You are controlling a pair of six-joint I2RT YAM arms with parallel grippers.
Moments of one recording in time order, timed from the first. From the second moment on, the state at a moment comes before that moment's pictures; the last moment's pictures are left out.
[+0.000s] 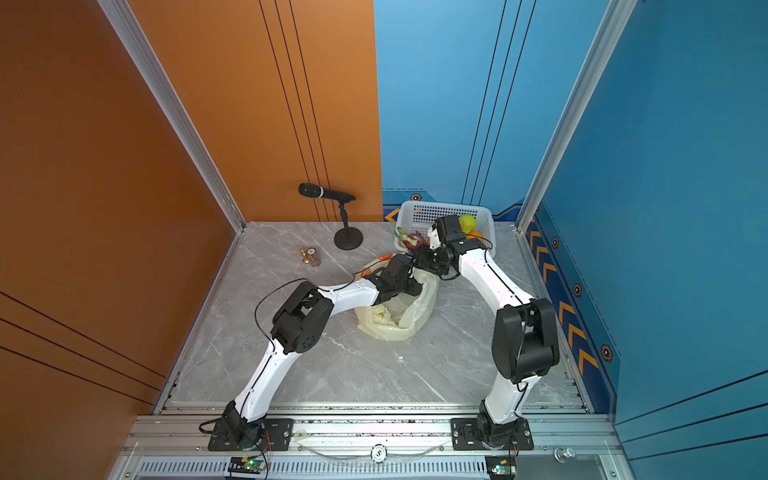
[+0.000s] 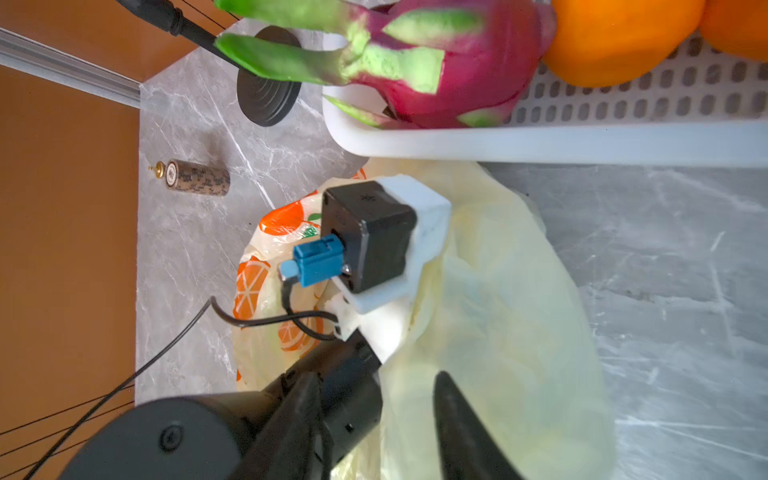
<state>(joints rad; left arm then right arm) -0.77 2.40 1.74 0.01 -0.01 -0.33 0.25 1.72 1.45 -0.65 -0.34 0.47</state>
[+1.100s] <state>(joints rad) -0.84 1.81 1.05 0.08 -0.05 -0.36 0.32 1.48 1.11 -0.67 -0.16 0.41</state>
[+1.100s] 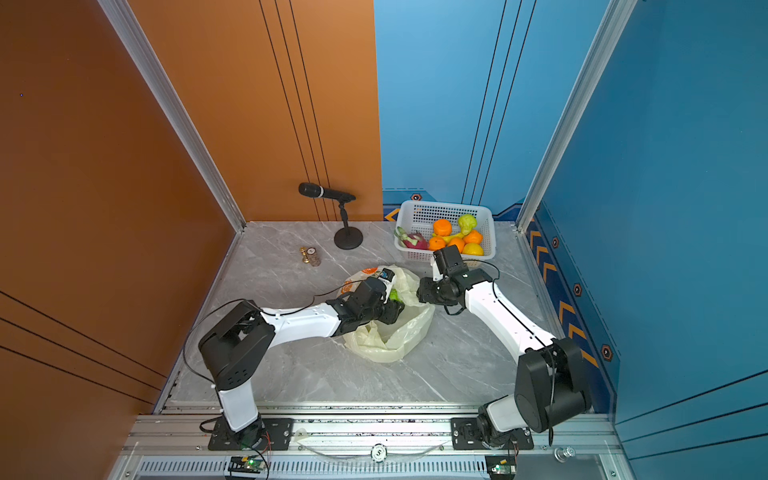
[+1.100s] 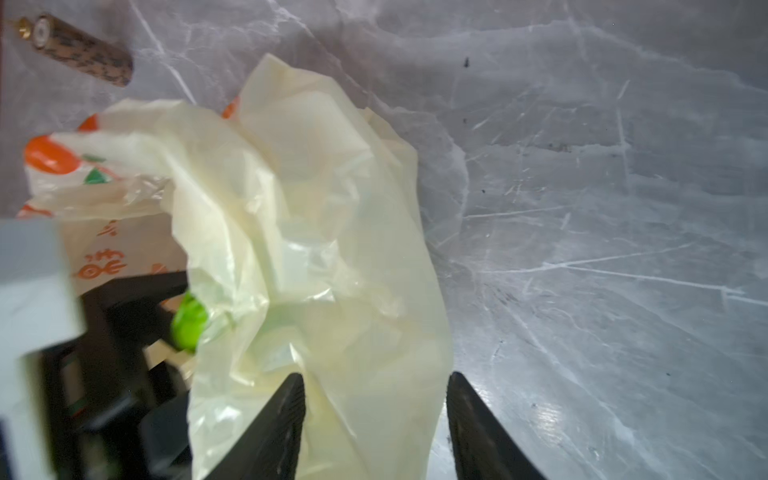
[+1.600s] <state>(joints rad) -0.89 1.53 0.82 0.15 0.00 -0.25 0.31 1.54 1.11 -0.65 -0.12 0.44</state>
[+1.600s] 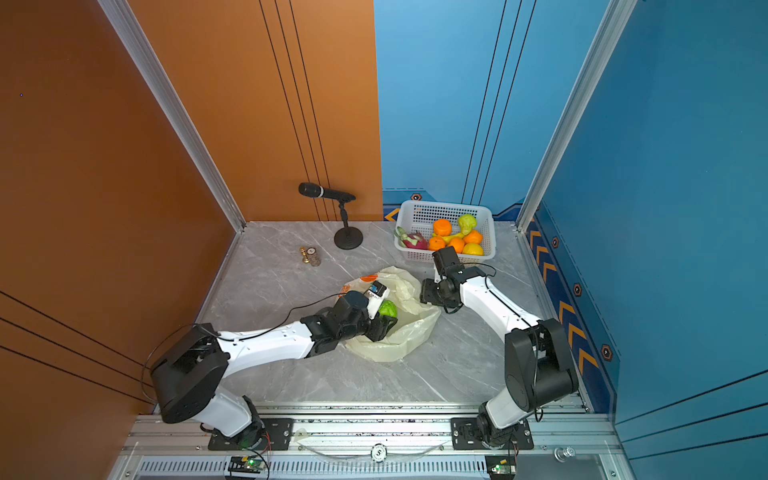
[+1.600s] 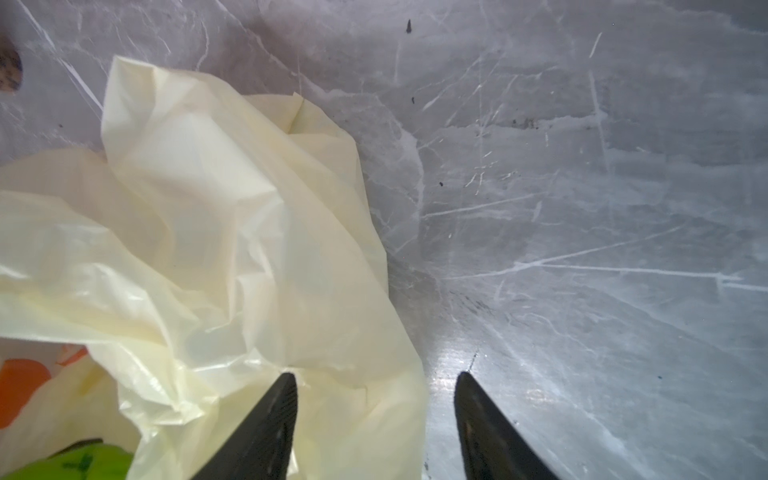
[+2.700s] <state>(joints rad) -0.86 1.38 0.89 0.46 0.16 0.07 0.41 1.15 1.13 -0.48 -0.70 0.49</state>
